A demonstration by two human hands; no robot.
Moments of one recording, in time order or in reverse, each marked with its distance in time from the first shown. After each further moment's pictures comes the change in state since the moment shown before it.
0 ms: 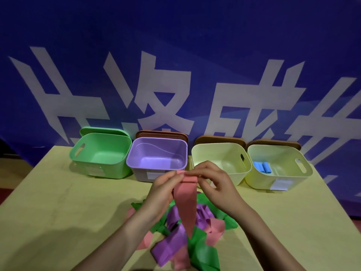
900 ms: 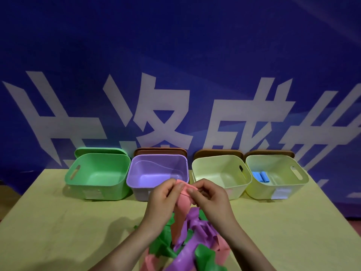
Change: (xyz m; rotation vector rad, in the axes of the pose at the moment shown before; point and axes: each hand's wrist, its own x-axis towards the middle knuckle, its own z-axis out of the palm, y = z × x) left_hand 0.014 0.020 -0.028 0.475 -0.023 0.411; right_hand 0.015 -0.024 0.048 0.326 0.265 0.360
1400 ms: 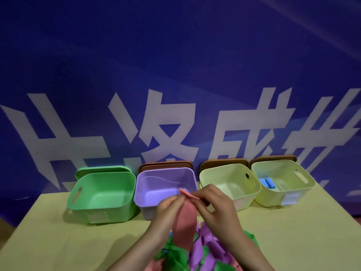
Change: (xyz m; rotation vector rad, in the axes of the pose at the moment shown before) left_hand 0.023 -0.016 -0.037 -0.313 -0.078 -0.384; right_hand 0.019 0.005 0.033 -0.582 0.136 -0.493
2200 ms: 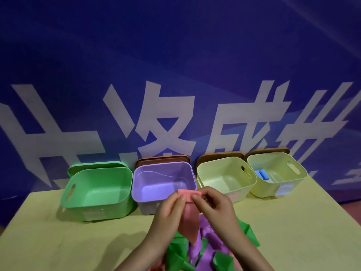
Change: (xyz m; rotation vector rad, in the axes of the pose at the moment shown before) left_hand -0.013 -0.004 -0.015 0.263 -0.079 0.250; right_hand -0.012 -0.013 0.016 0.375 -0.006 0.423
